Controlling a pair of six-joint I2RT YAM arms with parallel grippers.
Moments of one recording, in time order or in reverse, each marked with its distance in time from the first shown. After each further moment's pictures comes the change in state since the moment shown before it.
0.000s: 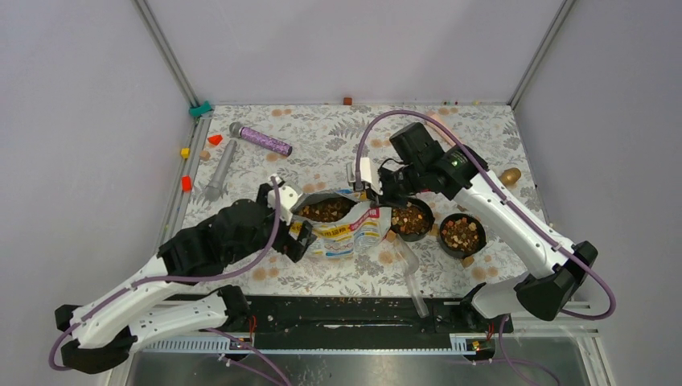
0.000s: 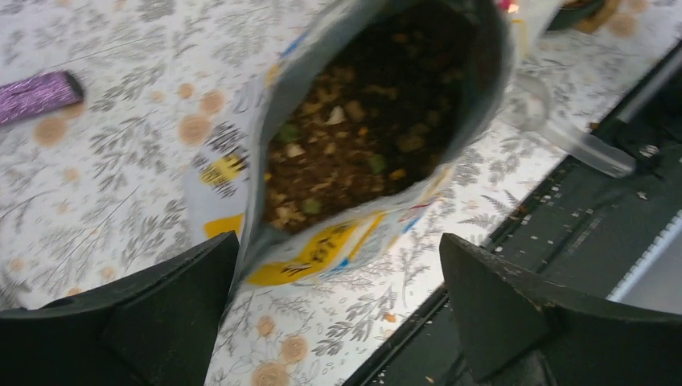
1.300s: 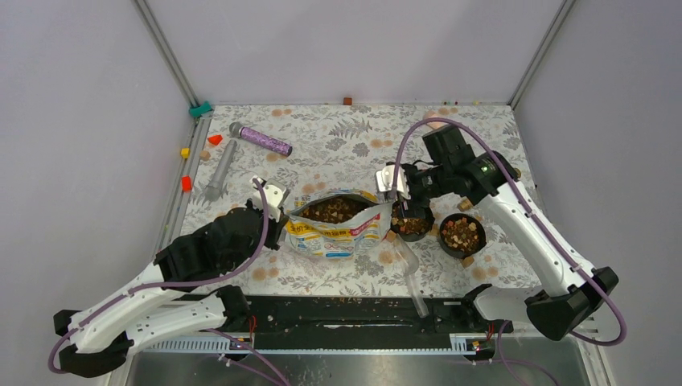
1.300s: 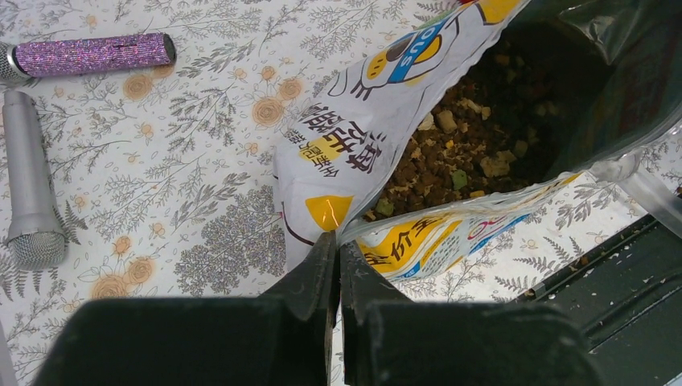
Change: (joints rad) left arm -0.006 -0.050 -0.044 0.004 -0.202 -0.068; right arm -0.180 -0.141 -0.116 -0.008 -0.114 -0.279
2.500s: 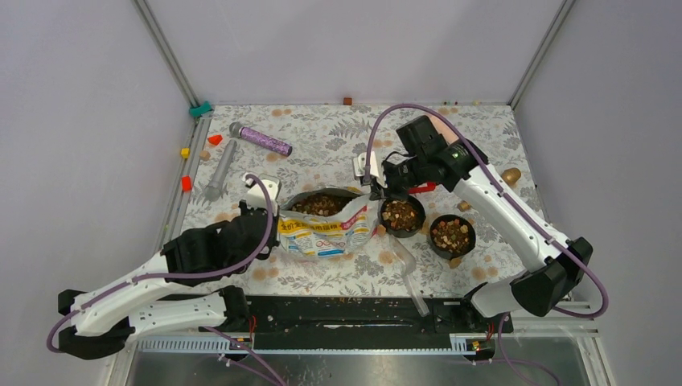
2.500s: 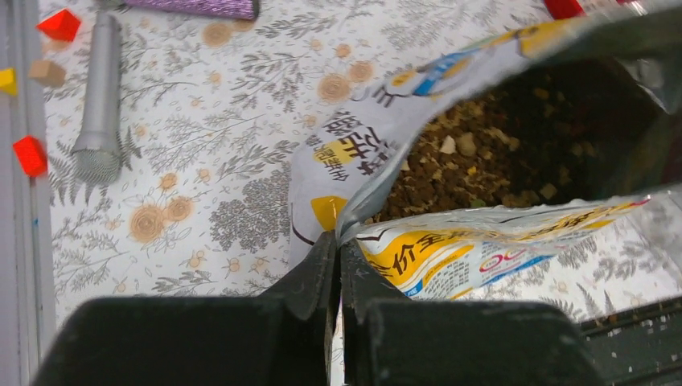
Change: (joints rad) left arm -0.127 0.097 0.095 -0.178 -0.296 -0.241; right arm 0.088 0.174 0.098 0.063 -0.002 0.170
